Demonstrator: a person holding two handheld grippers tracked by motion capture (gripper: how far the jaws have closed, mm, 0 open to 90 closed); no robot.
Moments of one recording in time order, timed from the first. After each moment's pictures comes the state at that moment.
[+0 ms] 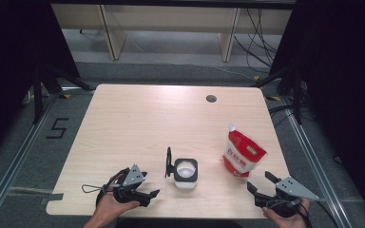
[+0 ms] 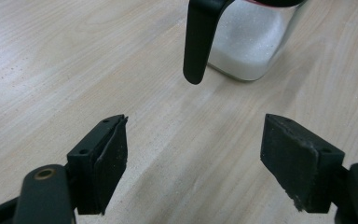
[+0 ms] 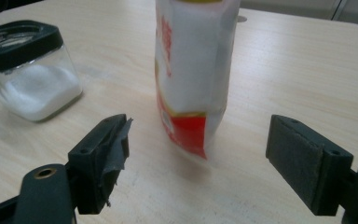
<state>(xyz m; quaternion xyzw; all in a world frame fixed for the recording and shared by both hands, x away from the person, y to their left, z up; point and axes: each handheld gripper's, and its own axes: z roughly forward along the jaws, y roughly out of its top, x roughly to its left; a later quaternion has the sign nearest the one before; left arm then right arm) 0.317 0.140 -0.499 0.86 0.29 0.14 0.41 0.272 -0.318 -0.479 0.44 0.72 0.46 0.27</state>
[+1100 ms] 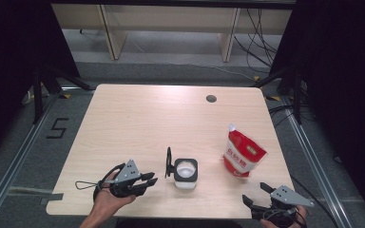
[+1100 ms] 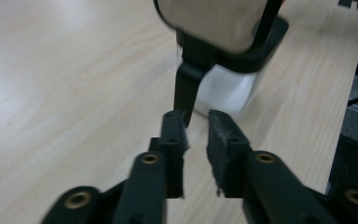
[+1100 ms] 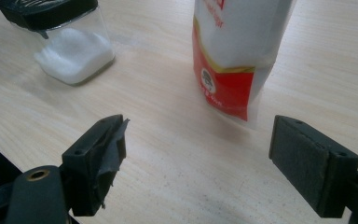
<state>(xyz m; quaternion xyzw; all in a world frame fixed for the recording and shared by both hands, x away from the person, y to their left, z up) 0.317 0.144 -0.470 0.83 0.27 0.13 0.47 0.249 -0.306 -0.486 0.45 0.75 0.44 0.21</state>
